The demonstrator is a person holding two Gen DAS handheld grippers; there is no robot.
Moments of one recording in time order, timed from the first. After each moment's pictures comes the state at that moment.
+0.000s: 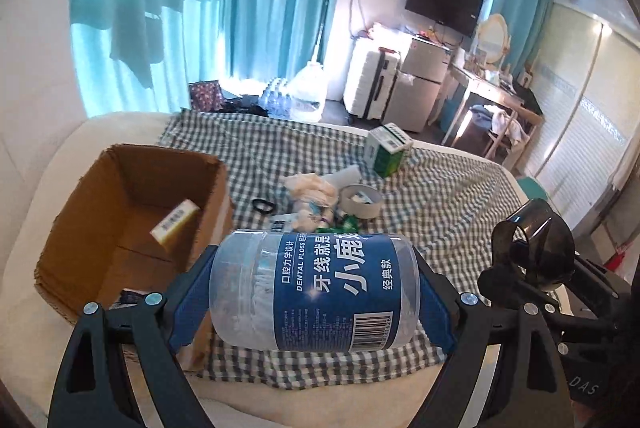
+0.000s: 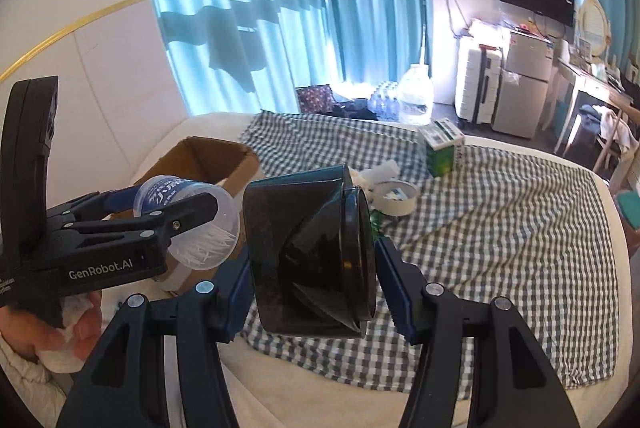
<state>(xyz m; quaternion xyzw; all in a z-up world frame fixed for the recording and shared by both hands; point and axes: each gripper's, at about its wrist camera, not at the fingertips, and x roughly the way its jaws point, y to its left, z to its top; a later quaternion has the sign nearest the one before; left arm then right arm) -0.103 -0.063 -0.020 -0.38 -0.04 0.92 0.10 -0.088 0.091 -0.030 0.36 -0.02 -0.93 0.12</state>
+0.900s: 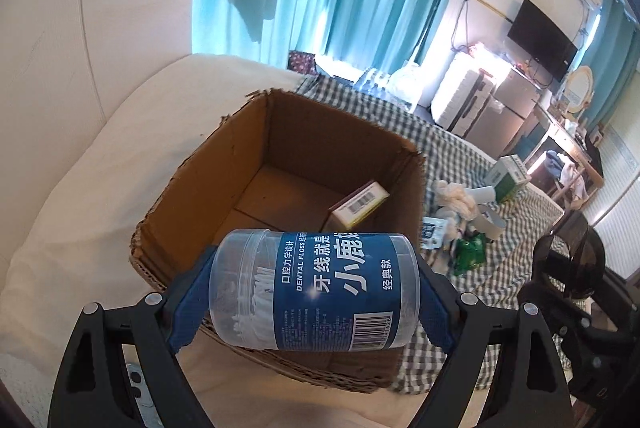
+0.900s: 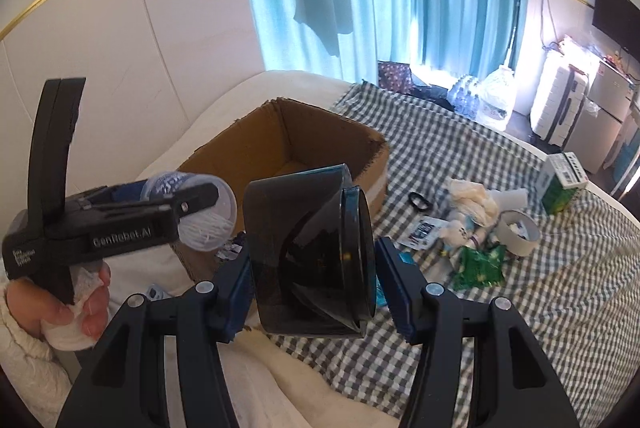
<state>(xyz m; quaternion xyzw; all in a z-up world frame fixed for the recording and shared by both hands) -0.122 -0.247 -0.074 -0.42 -0.12 0.90 -0.03 -0.148 -0.074 -0.068 0.40 0.05 -0.88 0.24</state>
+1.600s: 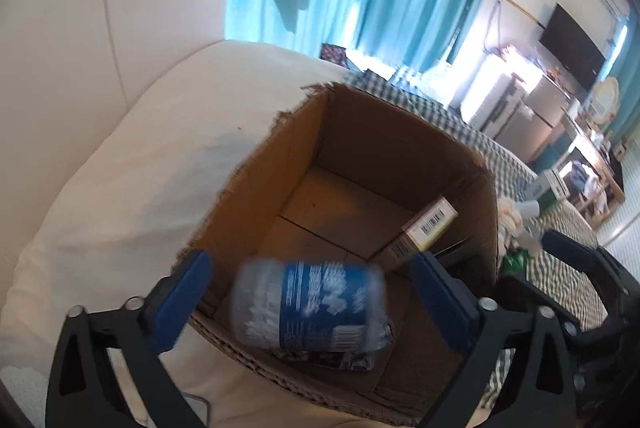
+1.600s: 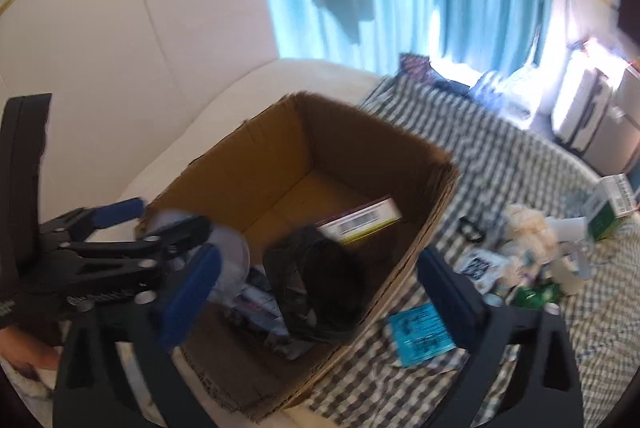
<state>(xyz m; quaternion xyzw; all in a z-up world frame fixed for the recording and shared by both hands) -0.150 -0.297 -0.097 -0.43 -0.13 0.89 -0.07 -0.207 -0.139 -0.106 0.40 0.06 -0.88 0.25</state>
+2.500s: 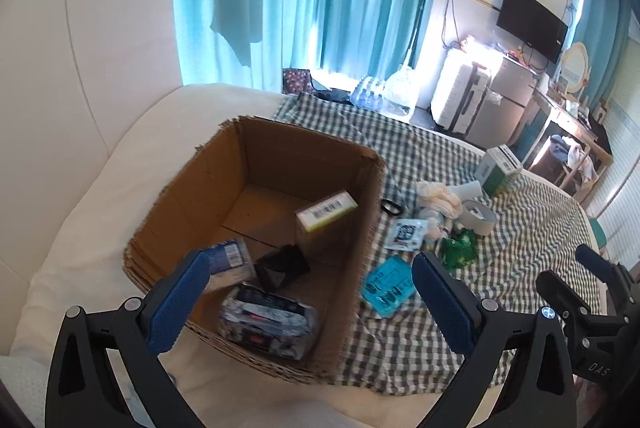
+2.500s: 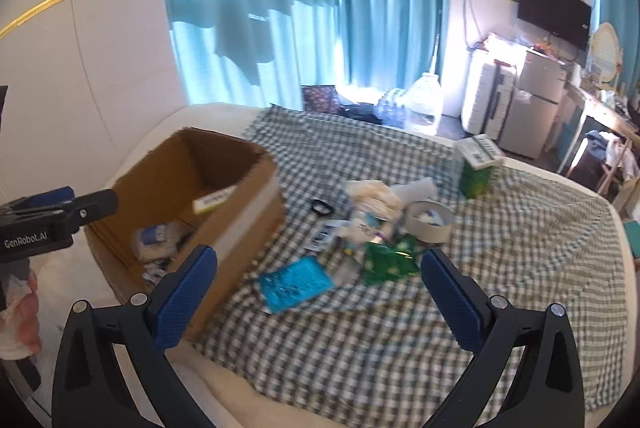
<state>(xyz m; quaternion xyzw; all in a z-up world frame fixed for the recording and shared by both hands) -0.113 -0.179 -0.044 -0.40 -0.06 0.92 -0.03 -0.133 0.029 -0.070 0.35 0.03 -0.93 0.11</state>
